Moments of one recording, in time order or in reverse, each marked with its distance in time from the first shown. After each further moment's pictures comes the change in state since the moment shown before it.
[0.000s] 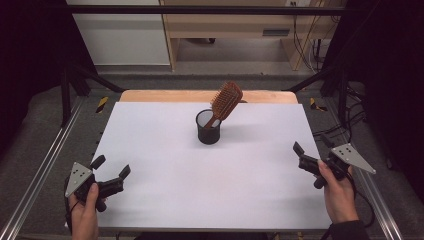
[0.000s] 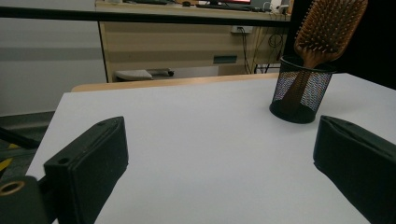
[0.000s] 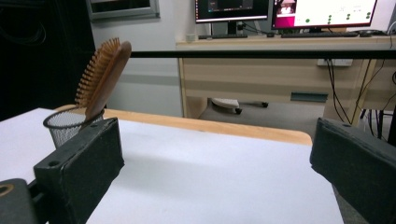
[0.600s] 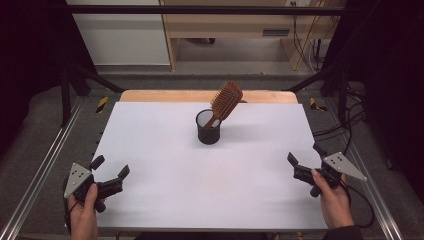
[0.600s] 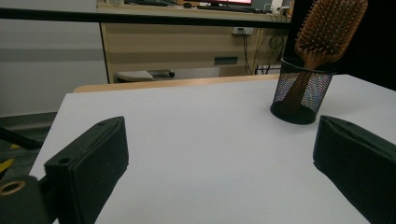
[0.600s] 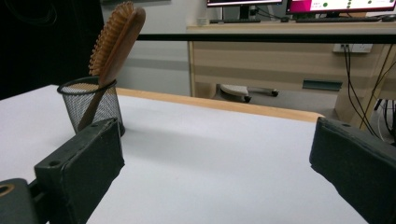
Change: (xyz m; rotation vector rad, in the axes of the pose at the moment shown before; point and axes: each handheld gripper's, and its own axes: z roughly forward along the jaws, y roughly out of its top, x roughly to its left) left arm 0.001 0.000 -0.002 -0.003 0.004 0.000; right arm 0.008 -0.027 -0.004 0.052 0.043 -0.019
